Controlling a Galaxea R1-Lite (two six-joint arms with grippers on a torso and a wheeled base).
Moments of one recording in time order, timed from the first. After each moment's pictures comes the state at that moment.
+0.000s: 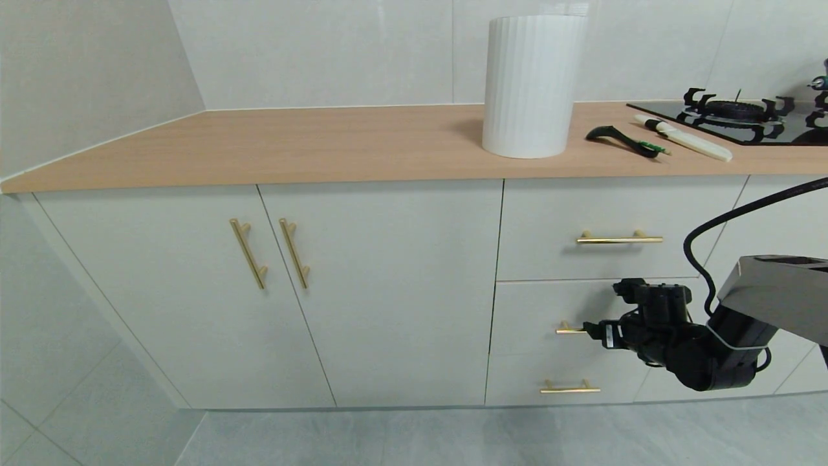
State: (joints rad) left arm 0.00 0.00 0.00 0.00 0.03 -0.01; right arm 0.06 2.44 -0.92 -0.94 -0.08 0.00
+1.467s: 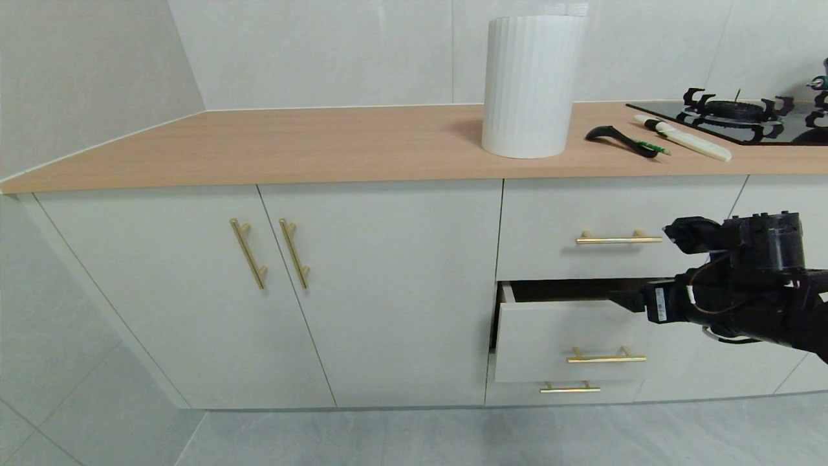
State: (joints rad) left arm 0.00 0.00 0.00 0.00 0.03 -0.01; right arm 0.17 1.72 -0.76 -0.45 -0.03 0.00
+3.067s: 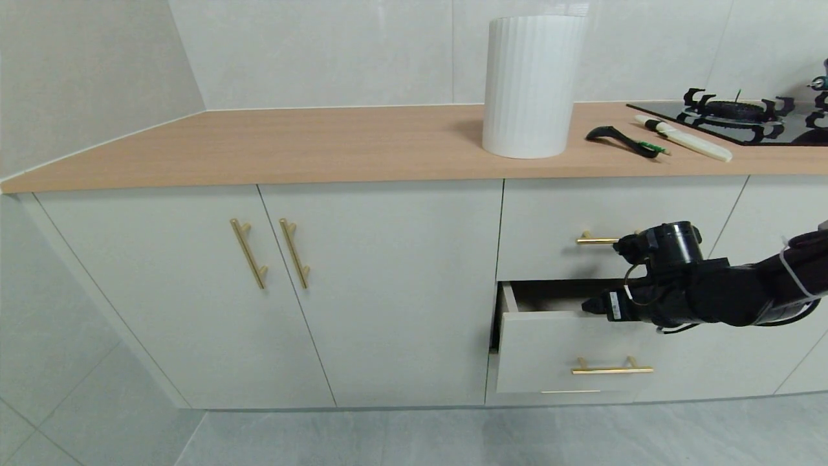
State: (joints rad) left arm 0.00 0.00 0.00 0.00 0.03 -0.01; right arm 0.16 2.04 -1.05 -0.21 -0.10 0.09
